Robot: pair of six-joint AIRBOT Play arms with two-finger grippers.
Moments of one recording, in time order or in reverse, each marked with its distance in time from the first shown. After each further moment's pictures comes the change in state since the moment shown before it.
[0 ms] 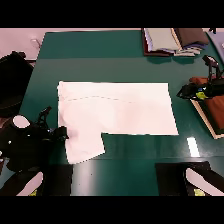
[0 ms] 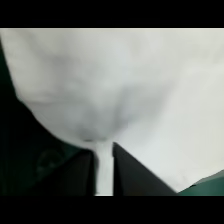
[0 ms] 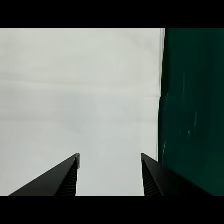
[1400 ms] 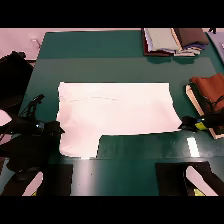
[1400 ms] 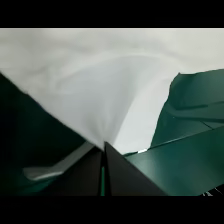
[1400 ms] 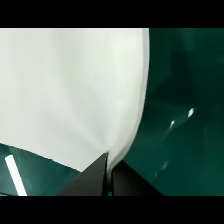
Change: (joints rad) left arm 0.000 0.200 0.175 -0.006 -0.227 -0.010; right arm -0.222 0.140 -0.395 0.057 0.155 -0.153
